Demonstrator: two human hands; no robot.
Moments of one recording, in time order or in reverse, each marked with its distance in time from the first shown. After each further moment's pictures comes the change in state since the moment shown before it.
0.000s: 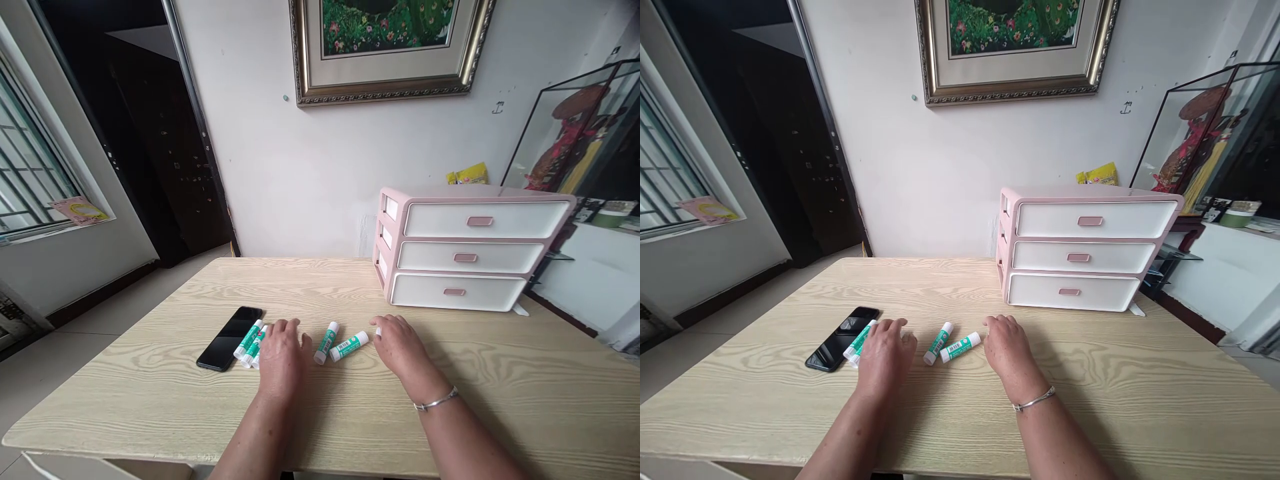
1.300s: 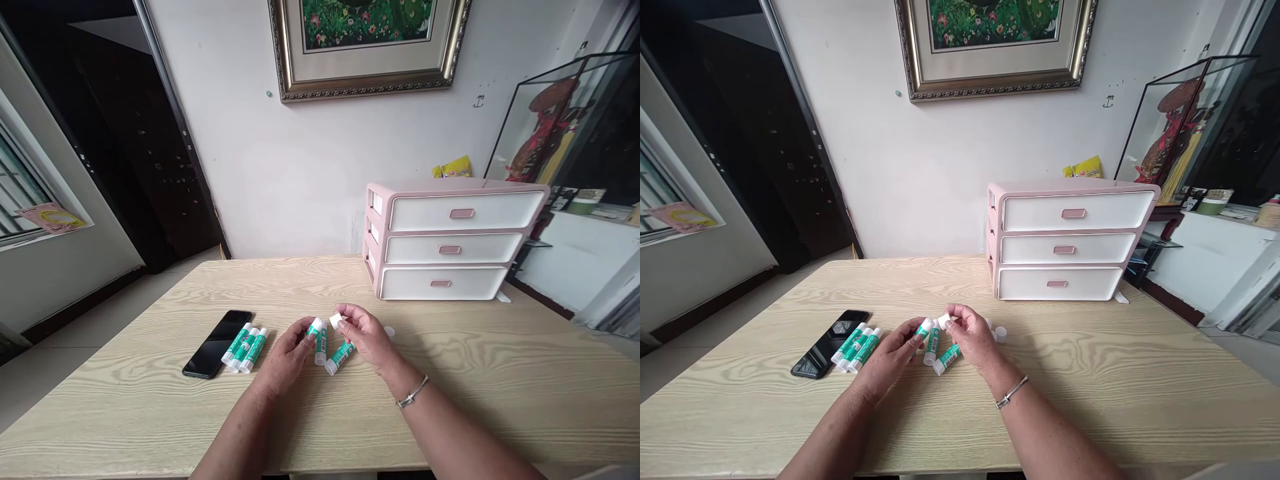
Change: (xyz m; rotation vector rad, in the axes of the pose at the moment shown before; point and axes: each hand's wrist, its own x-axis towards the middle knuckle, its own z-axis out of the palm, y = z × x) left_hand 0.004 -0.007 0.017 -0.834 -0.475 0.019; right_hand 0.009 -0.051 0.000 1.471 -0.065 0.213
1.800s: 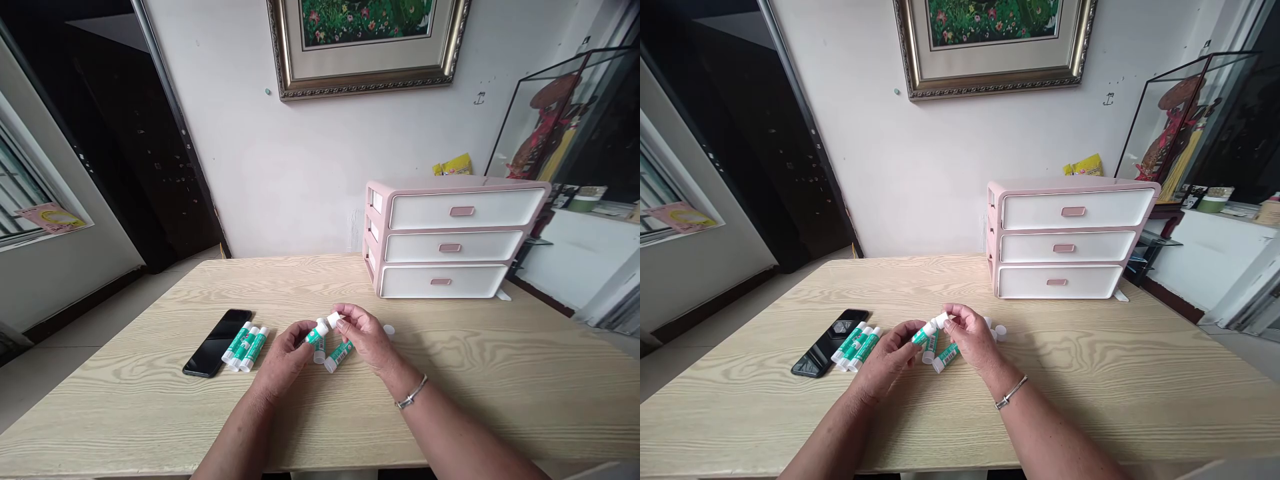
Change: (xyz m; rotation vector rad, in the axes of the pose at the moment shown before) left_hand -0.004 0.002 0.003 -0.091 0.020 -0.008; right_hand -0.004 -0.001 0.003 0.026 -0.026 -0.013
